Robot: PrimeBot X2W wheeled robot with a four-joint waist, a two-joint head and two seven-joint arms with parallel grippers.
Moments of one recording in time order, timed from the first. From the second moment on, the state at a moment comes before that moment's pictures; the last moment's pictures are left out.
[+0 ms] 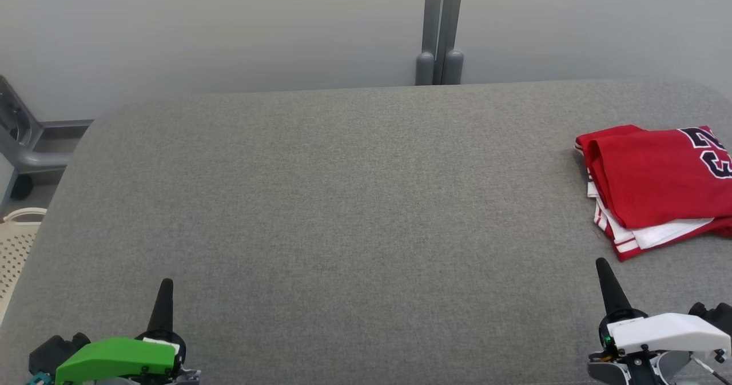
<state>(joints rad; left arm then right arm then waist) -0.03 0.07 0.05 0.30 -1.23 -0.10 0.03 0.01 -0.04 -0.08 0.22 1.16 0.13 -0.02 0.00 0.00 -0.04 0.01</state>
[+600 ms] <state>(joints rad) -0.05 0.06 0.07 0.27 -1.38 -0.11 0.09 0.01 -0.05 -0.09 0.18 1.34 0.13 0.01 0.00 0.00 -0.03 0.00</state>
